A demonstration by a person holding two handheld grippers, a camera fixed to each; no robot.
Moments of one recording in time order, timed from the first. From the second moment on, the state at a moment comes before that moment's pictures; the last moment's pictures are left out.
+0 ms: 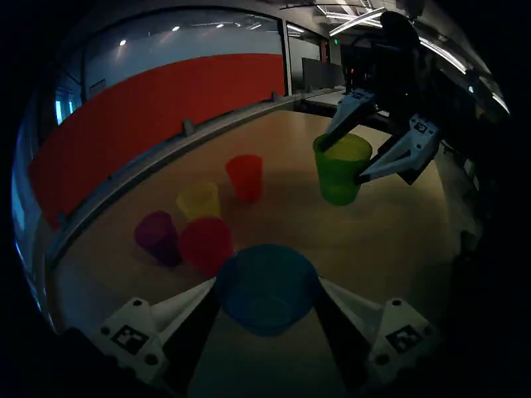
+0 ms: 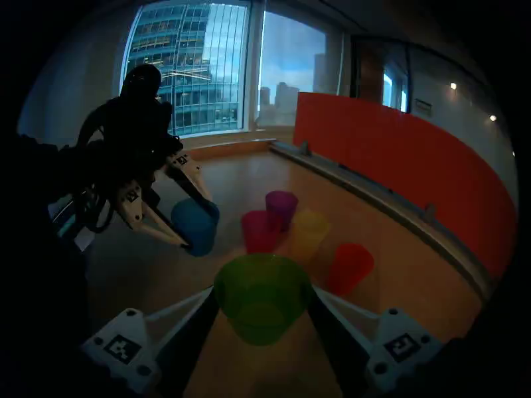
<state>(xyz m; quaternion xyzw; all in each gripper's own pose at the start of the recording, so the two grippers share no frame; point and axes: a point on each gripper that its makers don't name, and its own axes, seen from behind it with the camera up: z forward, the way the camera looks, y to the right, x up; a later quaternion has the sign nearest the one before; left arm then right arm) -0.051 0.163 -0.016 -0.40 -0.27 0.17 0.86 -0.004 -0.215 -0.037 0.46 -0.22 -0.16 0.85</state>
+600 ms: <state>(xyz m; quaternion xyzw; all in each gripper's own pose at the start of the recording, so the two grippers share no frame) -0.081 0.171 -0.025 -0.41 -0.31 0.17 0.84 -0.033 -0.213 -0.047 0.47 -0.24 -0.17 0.83</state>
